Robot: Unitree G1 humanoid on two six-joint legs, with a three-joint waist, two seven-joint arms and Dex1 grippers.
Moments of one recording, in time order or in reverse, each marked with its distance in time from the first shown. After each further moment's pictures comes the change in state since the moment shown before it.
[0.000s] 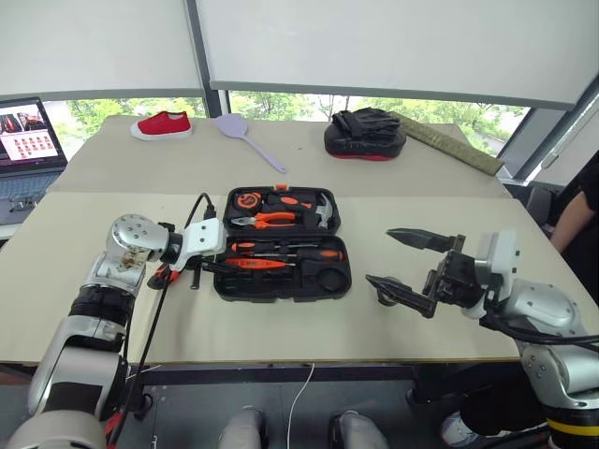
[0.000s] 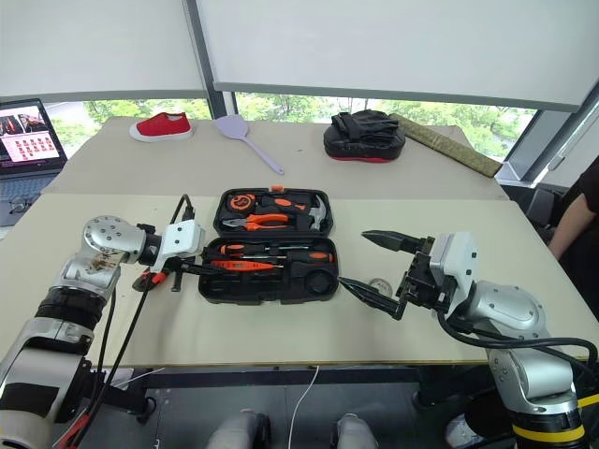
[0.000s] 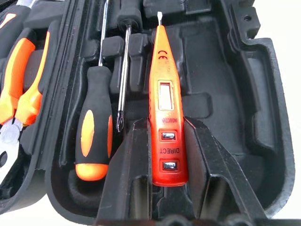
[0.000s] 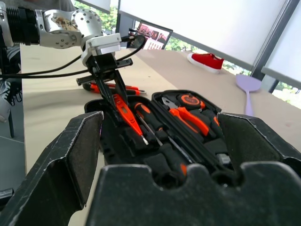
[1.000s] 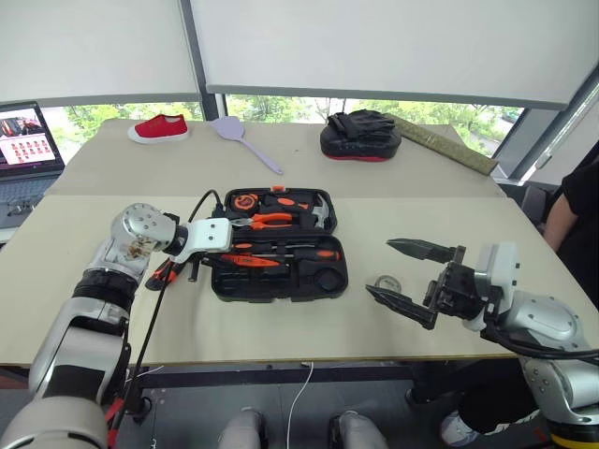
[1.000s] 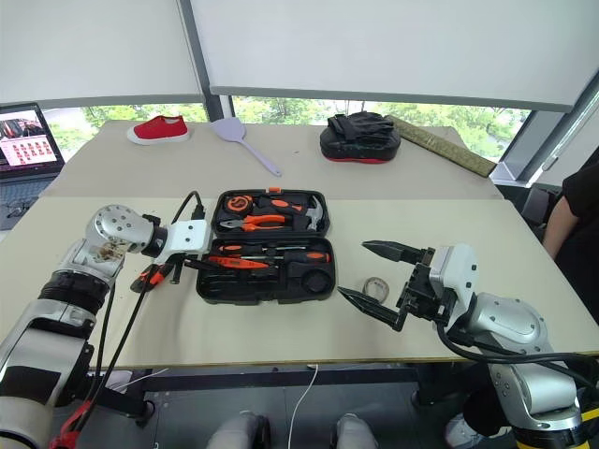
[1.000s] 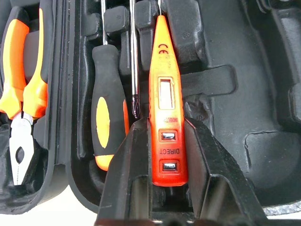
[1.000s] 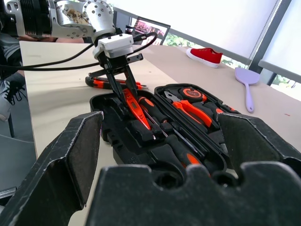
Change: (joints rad) left arm -0.079 0.014 -0.079 0.058 0.094 0.012 0.004; right arm 0.060 0.000 -0.008 -0.038 0.000 0.000 -0.011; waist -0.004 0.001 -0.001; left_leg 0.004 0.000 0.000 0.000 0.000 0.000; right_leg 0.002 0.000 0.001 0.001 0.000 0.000
